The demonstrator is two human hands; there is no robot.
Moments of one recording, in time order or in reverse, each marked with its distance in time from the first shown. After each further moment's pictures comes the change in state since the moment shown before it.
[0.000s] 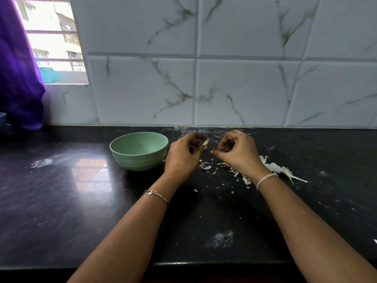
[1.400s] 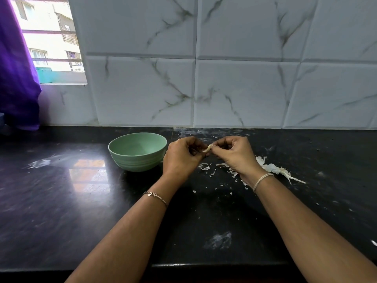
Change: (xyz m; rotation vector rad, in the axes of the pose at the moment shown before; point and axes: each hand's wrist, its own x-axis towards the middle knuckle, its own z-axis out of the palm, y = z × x) left_hand -0.006 0.011 -0.005 0.061 0.007 -0.051; right_hand -0.003 -0.005 0.010 0.442 0.010 0.205
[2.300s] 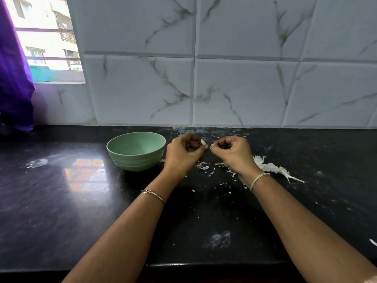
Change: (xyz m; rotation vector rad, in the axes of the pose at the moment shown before) left_hand 0.005 0.001 0.003 -0.344 -0.048 -0.133; right_hand 0.002 0.005 0.003 -0.111 0.076 0.015
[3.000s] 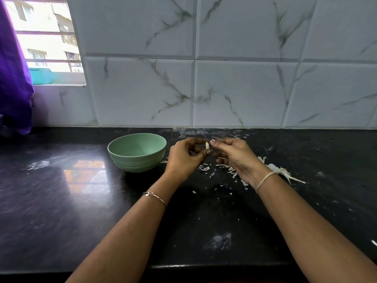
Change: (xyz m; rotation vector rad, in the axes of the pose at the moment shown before) left_hand -0.003 0.000 0.001 0.087 -0.054 0.040; right_hand -0.001 -0.011 -0.009 0.386 -0.230 0.278
